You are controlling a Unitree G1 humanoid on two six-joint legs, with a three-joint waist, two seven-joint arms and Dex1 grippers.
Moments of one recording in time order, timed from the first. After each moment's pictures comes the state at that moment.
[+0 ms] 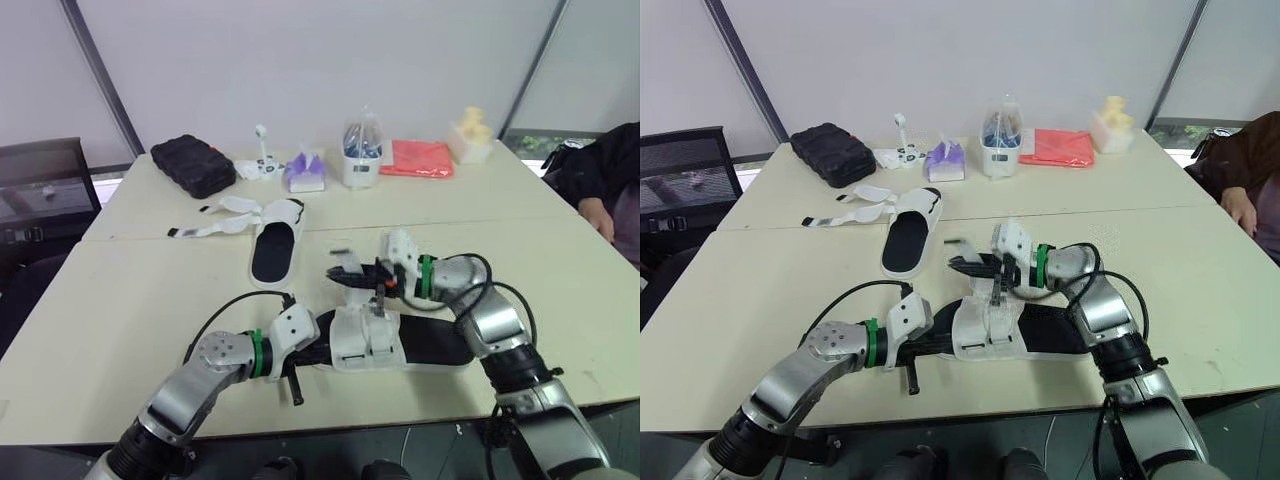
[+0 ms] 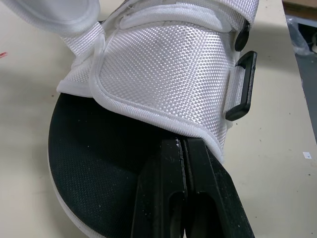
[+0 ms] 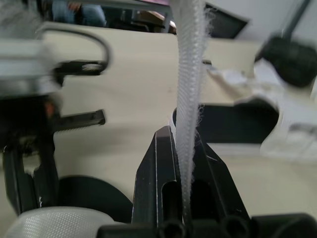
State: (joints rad) left arm -0.26 0.49 -0.37 -0.30 -0.23 0.50 -0.81; right arm -0.57 -0.47 0.18 0.07 0.18 -0.06 1.12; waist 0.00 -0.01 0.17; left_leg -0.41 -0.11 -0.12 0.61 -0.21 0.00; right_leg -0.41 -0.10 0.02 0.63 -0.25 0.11
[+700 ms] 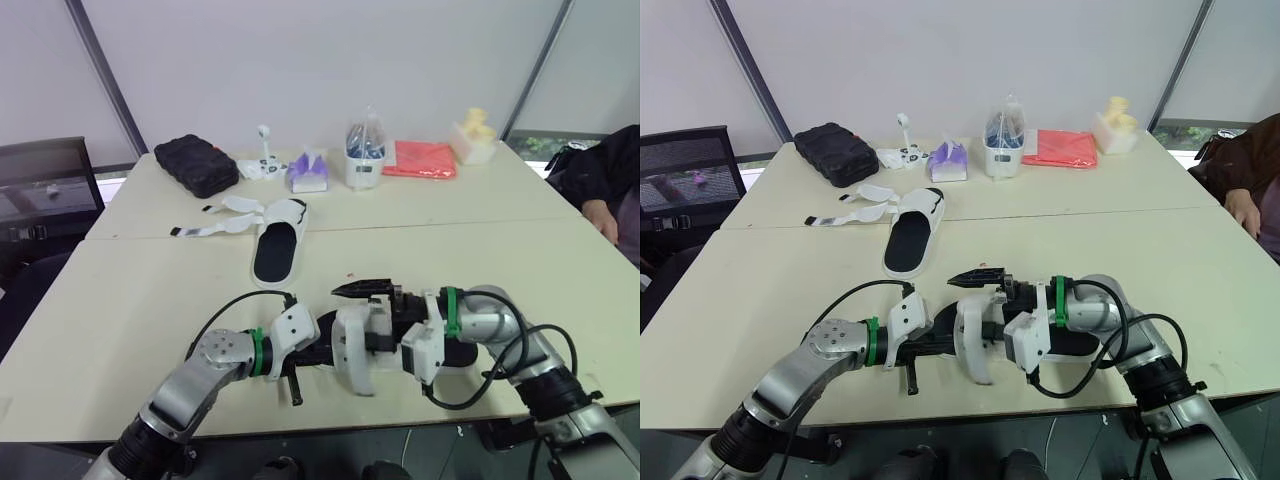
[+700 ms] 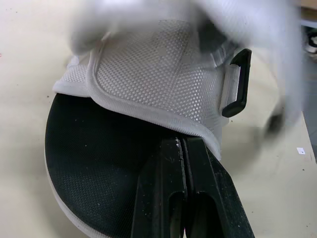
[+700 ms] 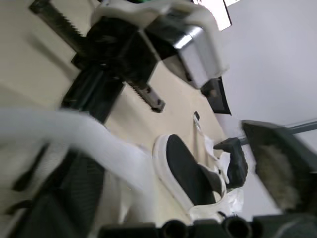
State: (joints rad) left arm -0.28 0.49 -0.37 -0.28 -0.23 0.49 -0.85; right arm -0.44 -0.65 0.21 0.07 -0.19 -0.90 0.89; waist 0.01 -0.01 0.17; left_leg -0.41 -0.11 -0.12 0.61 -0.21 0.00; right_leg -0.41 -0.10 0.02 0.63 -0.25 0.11
